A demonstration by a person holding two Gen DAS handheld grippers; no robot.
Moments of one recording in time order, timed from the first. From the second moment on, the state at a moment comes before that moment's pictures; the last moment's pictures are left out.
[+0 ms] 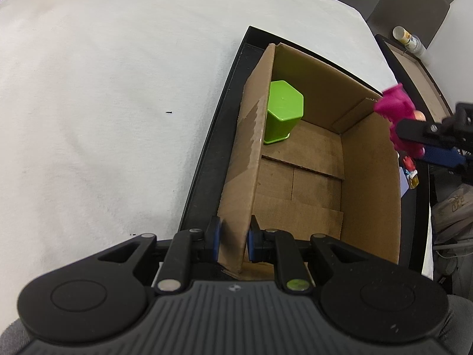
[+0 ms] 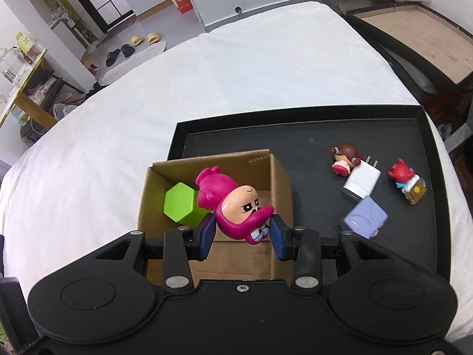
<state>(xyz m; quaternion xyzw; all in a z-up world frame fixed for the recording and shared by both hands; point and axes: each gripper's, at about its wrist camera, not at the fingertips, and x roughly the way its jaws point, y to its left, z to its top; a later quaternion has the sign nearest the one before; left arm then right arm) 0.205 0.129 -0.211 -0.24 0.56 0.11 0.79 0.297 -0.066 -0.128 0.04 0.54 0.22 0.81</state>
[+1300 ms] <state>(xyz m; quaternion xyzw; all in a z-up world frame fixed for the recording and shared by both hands) 0.209 0.125 -0.206 -0.23 0.56 0.13 0.78 0.297 -0.138 -0.127 0.09 0.53 0.20 0.82</state>
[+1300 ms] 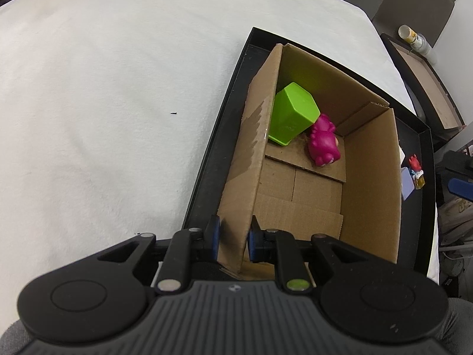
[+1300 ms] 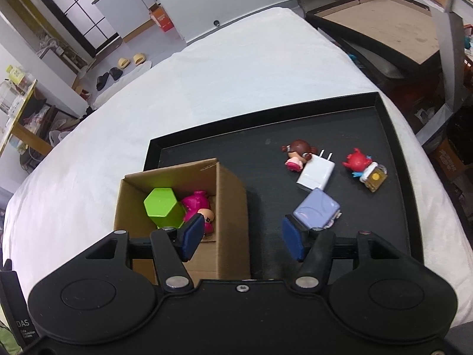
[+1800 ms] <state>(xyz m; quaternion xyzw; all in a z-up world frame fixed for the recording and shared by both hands) 0.210 0.124 -0.206 -0.23 0.56 0.14 0.78 0.311 -0.186 -0.147 0.13 0.54 0.17 0.81</state>
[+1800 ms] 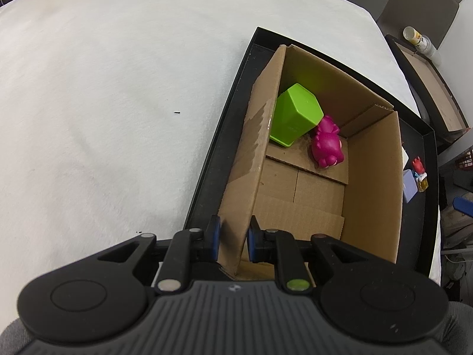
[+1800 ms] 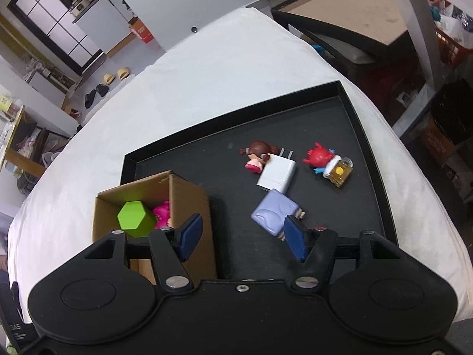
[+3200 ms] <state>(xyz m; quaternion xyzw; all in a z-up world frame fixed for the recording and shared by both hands) 0.224 0.114 -0.215 -0.21 0.58 0.16 0.77 0.354 -0.165 -0.234 0.11 0.61 0.11 0.77</state>
